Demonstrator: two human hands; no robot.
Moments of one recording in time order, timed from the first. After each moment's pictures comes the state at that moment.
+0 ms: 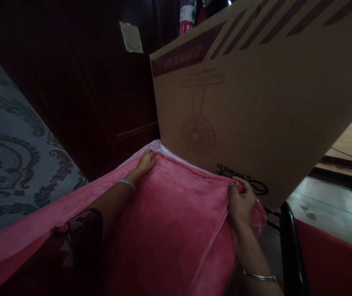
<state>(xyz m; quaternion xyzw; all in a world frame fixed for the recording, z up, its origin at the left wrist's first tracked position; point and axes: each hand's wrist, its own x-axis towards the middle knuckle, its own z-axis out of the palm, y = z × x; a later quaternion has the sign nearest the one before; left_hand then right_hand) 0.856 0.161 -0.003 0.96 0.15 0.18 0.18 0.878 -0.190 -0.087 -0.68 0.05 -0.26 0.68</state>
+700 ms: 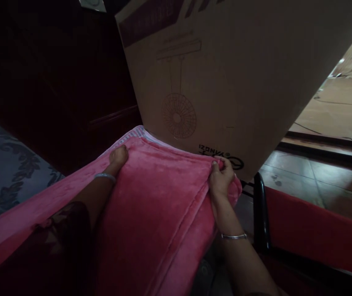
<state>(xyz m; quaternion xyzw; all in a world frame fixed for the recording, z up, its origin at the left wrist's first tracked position) 0.842 0.181 -0.012 0.94 0.32 0.10 0.07 0.880 -0.192 -0.085 -0.68 0.02 -0.30 0.67</state>
